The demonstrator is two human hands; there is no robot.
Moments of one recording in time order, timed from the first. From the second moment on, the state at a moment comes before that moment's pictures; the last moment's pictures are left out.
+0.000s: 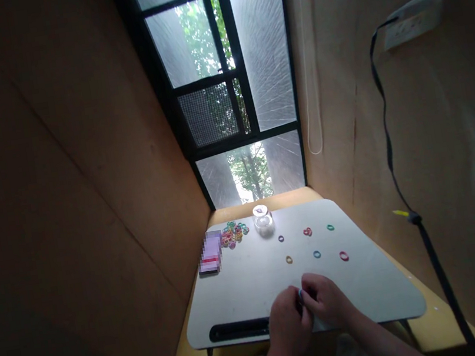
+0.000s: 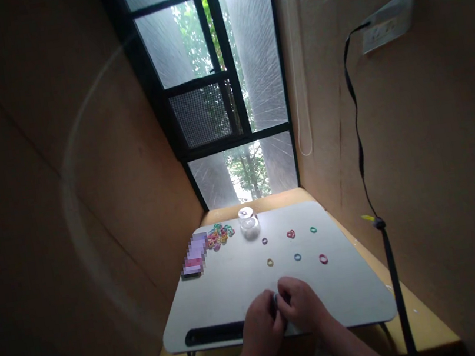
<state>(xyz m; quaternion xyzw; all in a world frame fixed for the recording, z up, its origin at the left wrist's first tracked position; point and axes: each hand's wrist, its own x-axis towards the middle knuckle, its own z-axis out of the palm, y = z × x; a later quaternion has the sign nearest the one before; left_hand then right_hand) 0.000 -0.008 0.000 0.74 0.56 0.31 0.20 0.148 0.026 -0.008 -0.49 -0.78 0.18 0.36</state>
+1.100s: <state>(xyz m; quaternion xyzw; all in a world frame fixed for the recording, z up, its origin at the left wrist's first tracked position) 0.004 -0.003 0.003 0.75 0.57 0.30 0.18 0.149 0.032 -0.005 -0.50 -0.76 0.20 0.36</state>
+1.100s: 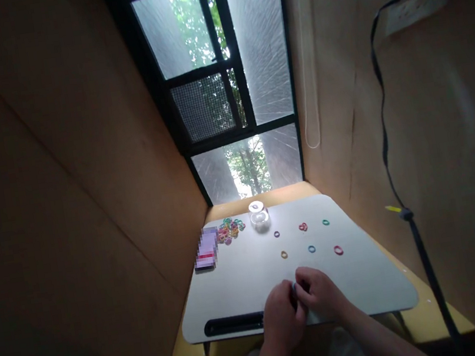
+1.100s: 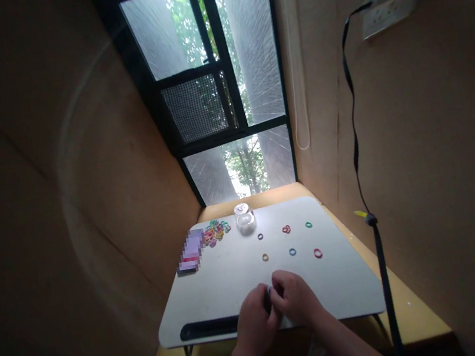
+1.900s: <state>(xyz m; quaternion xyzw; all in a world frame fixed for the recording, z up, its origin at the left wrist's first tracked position) 0.013 0.010 0.010 0.75 0.58 0.25 0.21 0.156 0.048 0.008 -0.49 -0.74 0.27 0.38</state>
